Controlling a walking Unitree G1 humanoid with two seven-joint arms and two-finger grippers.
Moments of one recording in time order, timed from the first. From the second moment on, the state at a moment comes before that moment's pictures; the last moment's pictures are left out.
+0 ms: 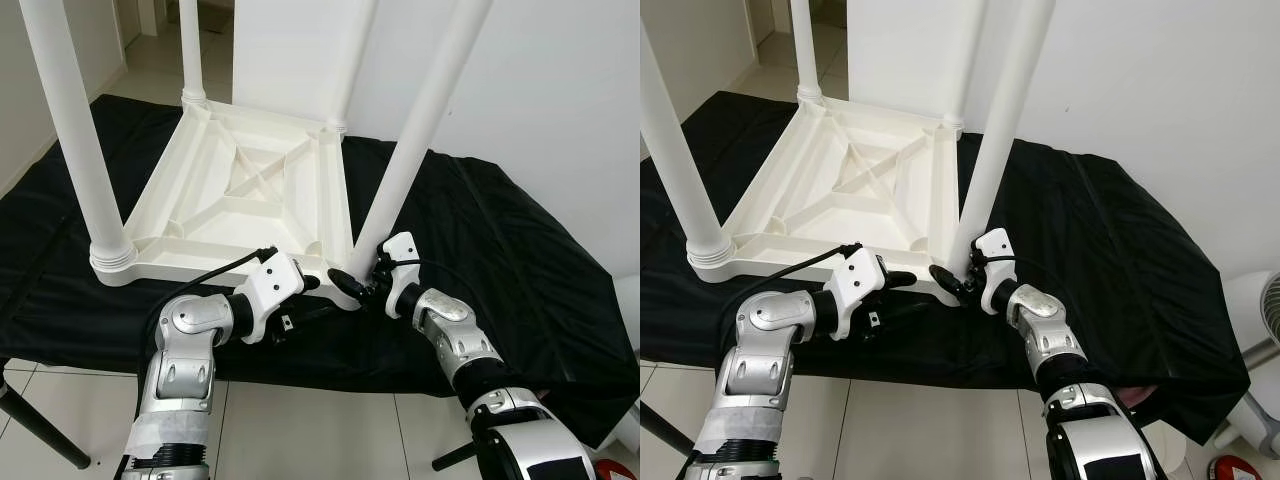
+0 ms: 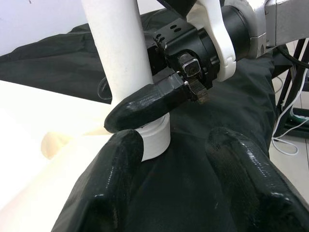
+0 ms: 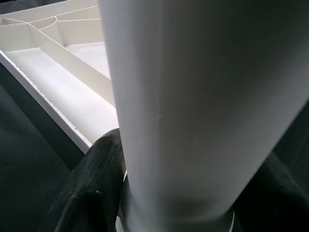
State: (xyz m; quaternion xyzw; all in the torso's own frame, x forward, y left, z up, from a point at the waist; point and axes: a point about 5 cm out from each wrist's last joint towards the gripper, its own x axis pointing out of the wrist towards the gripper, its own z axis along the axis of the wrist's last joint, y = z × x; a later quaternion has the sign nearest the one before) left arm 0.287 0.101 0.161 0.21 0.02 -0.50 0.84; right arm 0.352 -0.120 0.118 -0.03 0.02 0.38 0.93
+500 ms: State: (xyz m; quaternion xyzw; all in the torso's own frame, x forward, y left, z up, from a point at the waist) left arm 0.287 0.103 0.161 0.22 0.02 -0.50 0.84; right arm 0.350 -0.120 0.111 0.00 0.00 0.33 0.94
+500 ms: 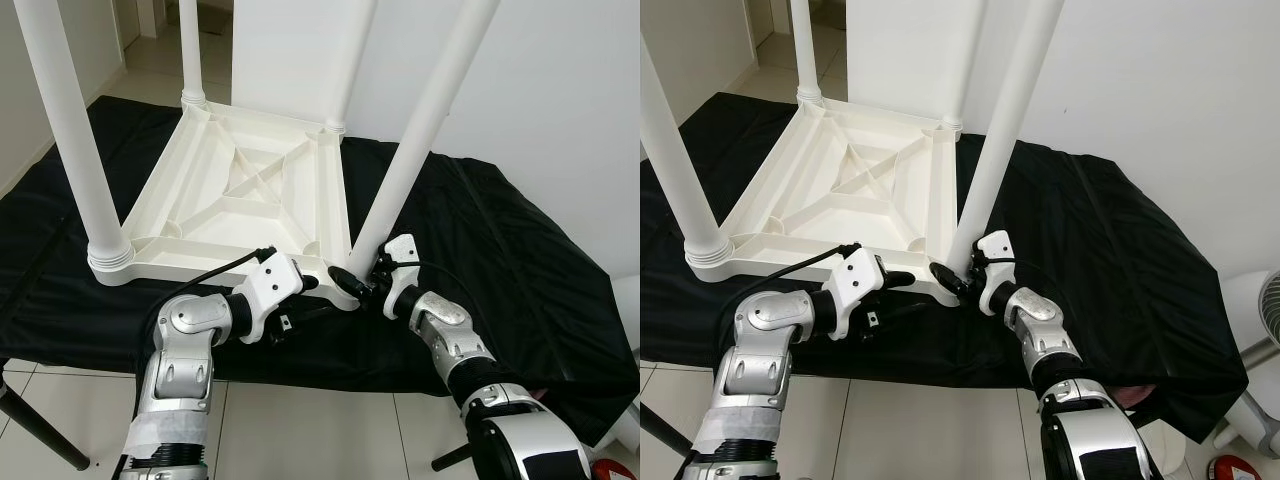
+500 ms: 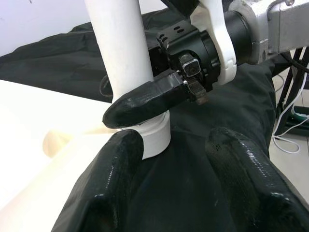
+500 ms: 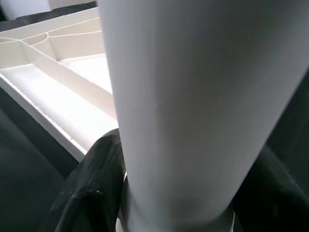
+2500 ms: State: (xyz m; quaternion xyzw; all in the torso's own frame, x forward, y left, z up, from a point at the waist) left arm 0.288 0.114 0.155 0.22 0.05 -0.49 0.84; right arm 0.337 -0.128 0.129 -0.03 -0.02 0.29 0.96
